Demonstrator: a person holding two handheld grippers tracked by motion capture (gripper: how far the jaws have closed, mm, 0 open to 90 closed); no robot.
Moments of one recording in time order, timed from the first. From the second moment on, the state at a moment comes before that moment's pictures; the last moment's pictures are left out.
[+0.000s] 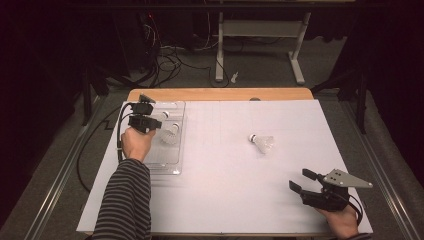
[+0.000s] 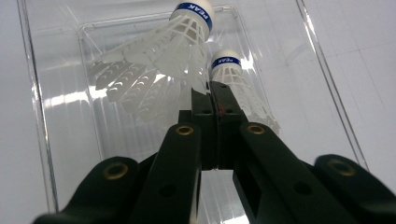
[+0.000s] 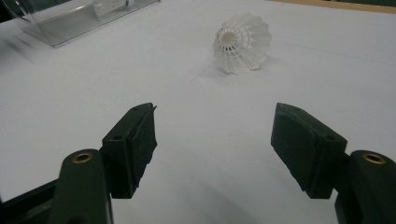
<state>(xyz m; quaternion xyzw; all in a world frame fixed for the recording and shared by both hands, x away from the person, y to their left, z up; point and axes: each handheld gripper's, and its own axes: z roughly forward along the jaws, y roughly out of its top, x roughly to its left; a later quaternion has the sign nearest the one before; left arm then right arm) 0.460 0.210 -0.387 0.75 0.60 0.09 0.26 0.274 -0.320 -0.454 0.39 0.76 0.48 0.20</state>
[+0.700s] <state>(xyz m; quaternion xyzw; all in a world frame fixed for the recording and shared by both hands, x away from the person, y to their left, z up) 0.463 0.216 -0.396 0.74 0.61 0.09 0.25 0.274 -0.320 -0.454 0.39 0.76 0.48 0.20</state>
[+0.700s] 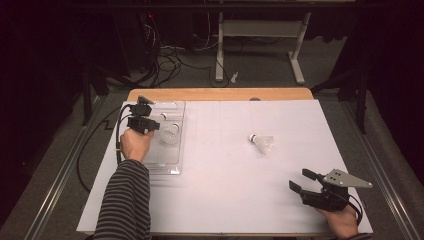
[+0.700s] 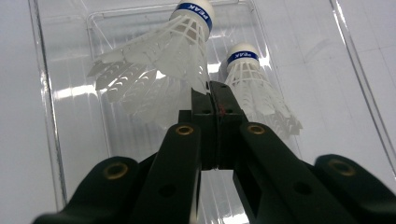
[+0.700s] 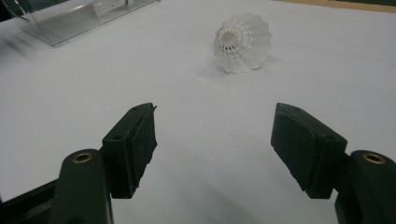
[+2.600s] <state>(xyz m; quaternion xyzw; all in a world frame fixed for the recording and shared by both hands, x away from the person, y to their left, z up) 0.427 0.214 -0.381 0.77 0.57 0.10 0.27 0.274 -0.320 -0.454 0.39 0.76 0.48 0.20</state>
